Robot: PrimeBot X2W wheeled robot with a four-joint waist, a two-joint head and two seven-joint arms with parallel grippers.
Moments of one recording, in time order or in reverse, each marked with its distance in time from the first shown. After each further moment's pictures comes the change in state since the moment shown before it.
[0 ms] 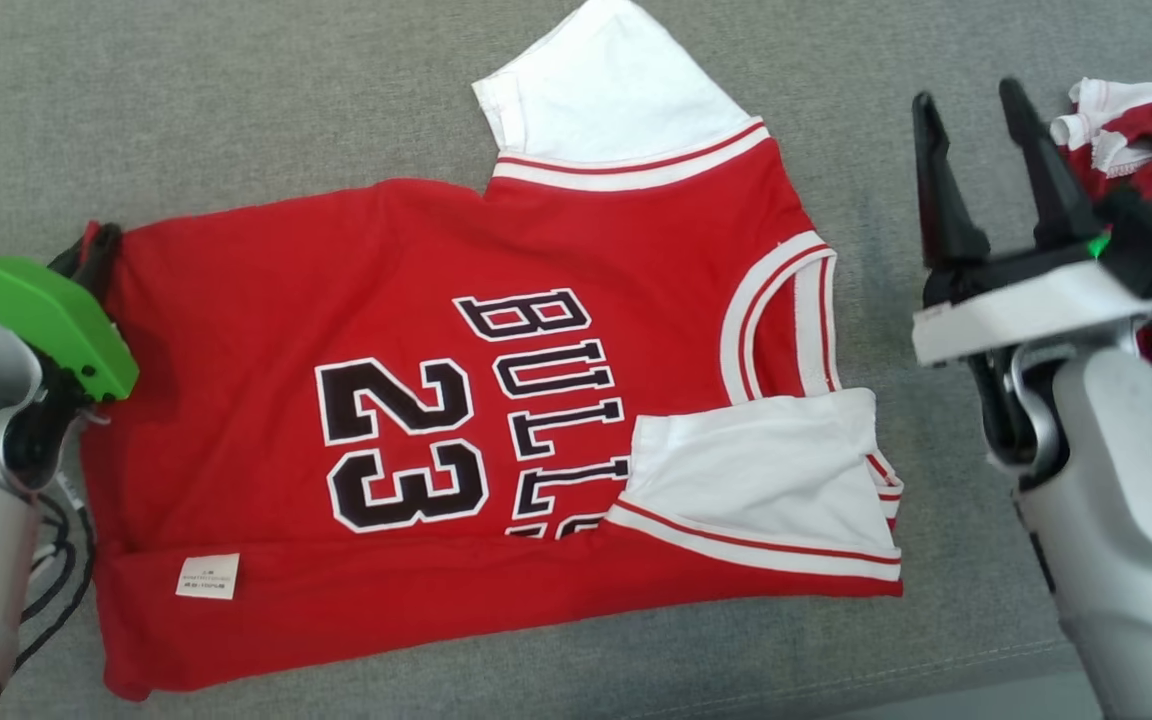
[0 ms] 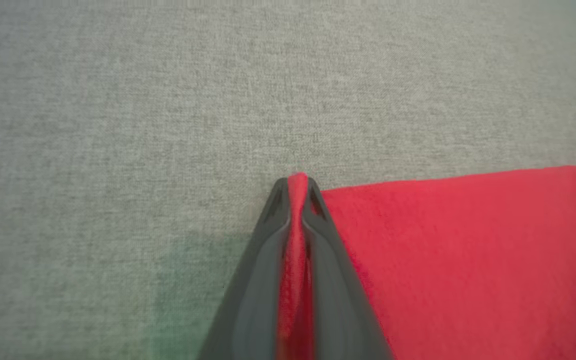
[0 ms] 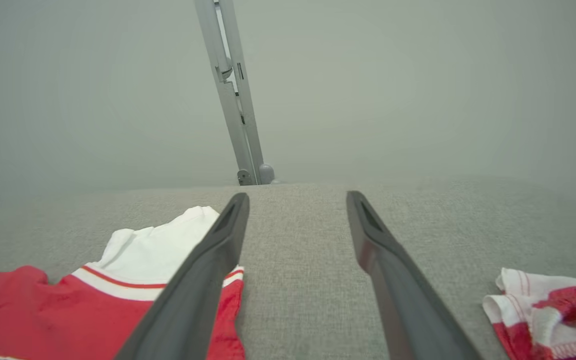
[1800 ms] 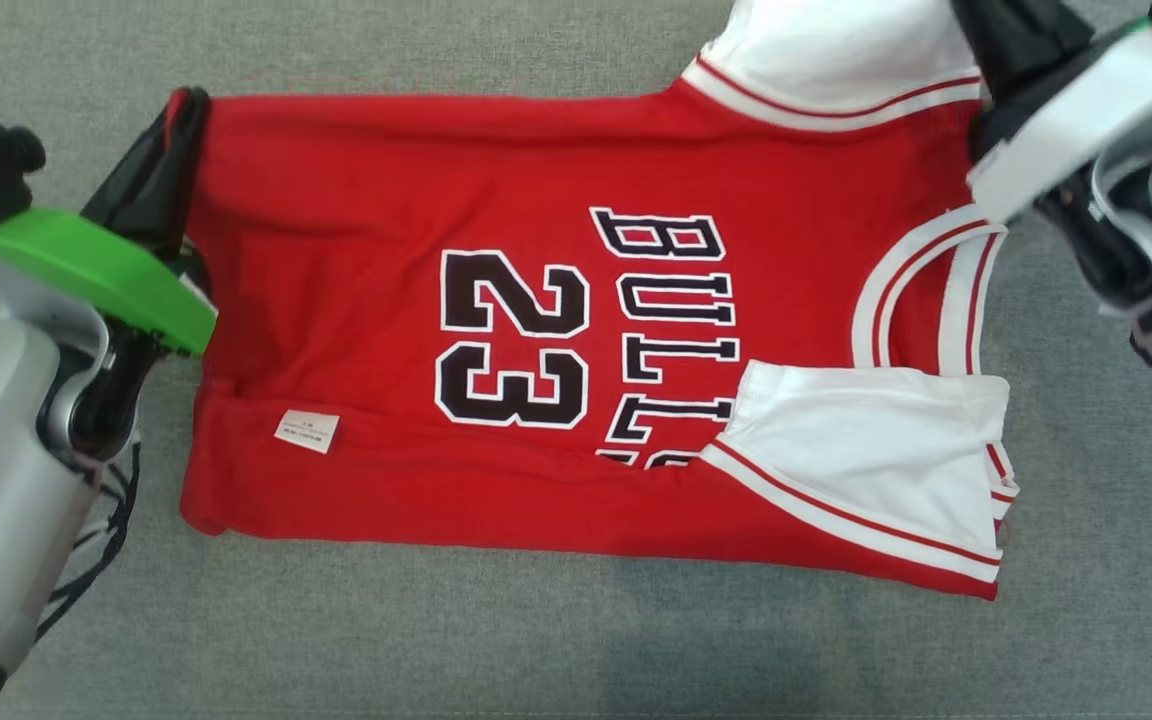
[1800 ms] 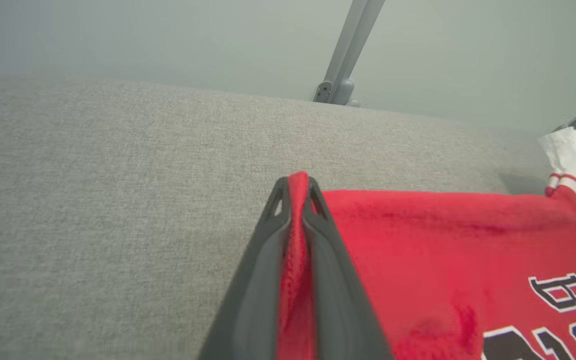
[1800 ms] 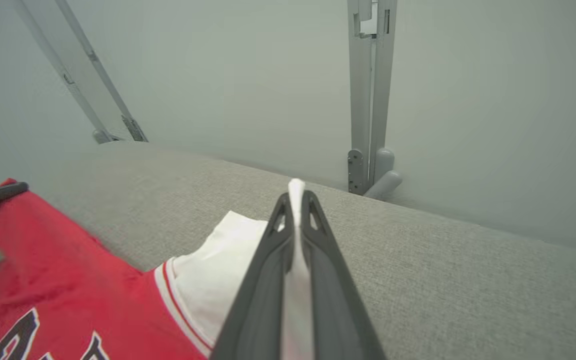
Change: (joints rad) left arm -0.165 0.034 -0.348 -0.103 -0.263 -0.004 -0.402; right arm -0.576 -0.410 0.662 0.213 0.585 0.000 0.080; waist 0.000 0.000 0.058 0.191
